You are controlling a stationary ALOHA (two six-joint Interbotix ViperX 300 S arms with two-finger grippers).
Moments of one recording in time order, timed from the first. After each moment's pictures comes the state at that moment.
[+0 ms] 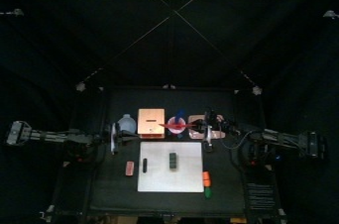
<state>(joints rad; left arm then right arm) 0.03 -0.77 1.22 -0.24 -0.47 0.00 -0.24 -0.62 0.76 0.30 0.13 -0.22</state>
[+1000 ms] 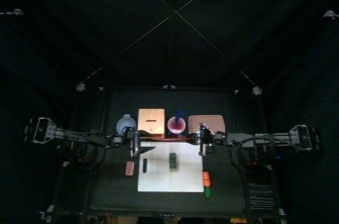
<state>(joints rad) 0.04 -0.33 1.06 -0.08 -0.66 0.01 -0.06 -0.50 0.86 0.15 -0.16 -0.22</state>
